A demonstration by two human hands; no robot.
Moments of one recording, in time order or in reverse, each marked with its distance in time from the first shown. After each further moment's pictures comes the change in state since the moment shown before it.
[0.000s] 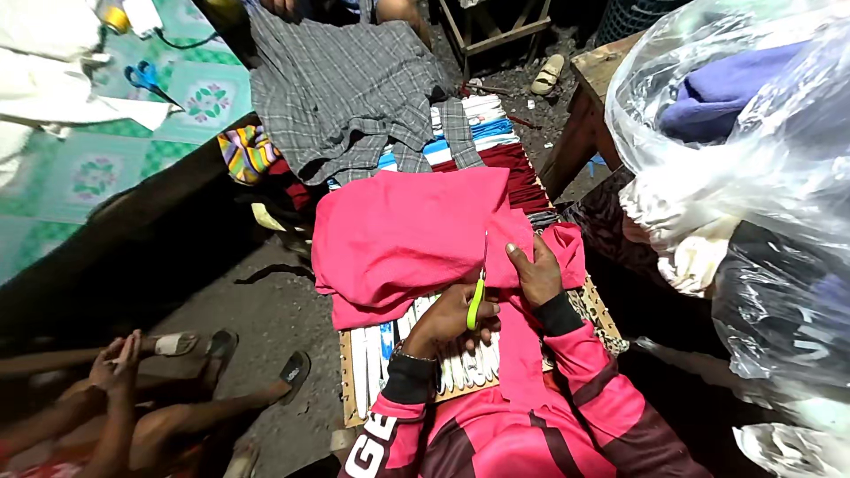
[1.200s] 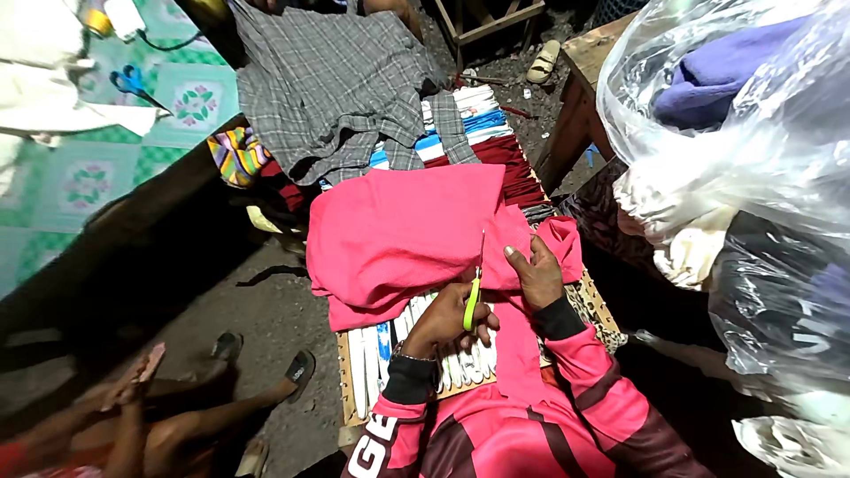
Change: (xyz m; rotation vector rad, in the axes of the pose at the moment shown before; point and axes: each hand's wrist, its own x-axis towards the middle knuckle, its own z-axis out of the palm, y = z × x) left_hand 0.006 -0.011 -0.001 0.008 -0.032 0.052; right_hand -0.010 0.004 -0.008 0.132 -0.017 0.029
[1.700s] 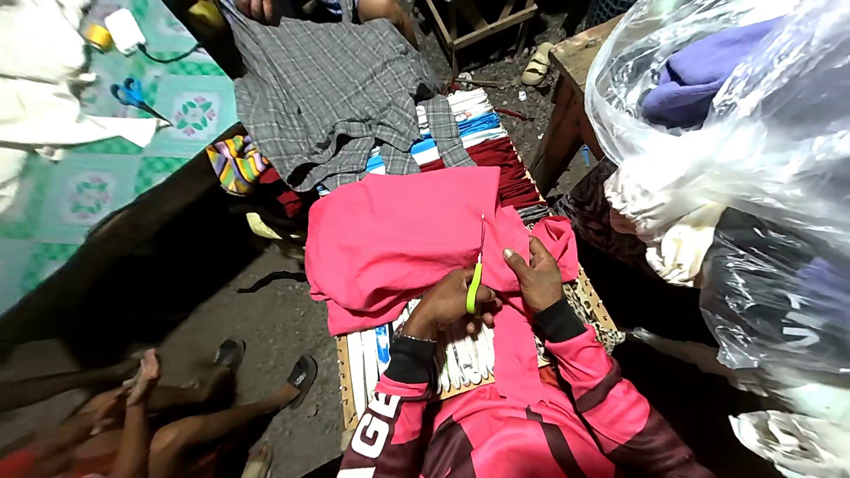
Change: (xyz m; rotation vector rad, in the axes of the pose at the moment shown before) left_hand 0.020 0.025 -0.002 0.045 0.013 -0.063; right_hand -0.002 0.002 -0.006 0.001 0.009 -0.015
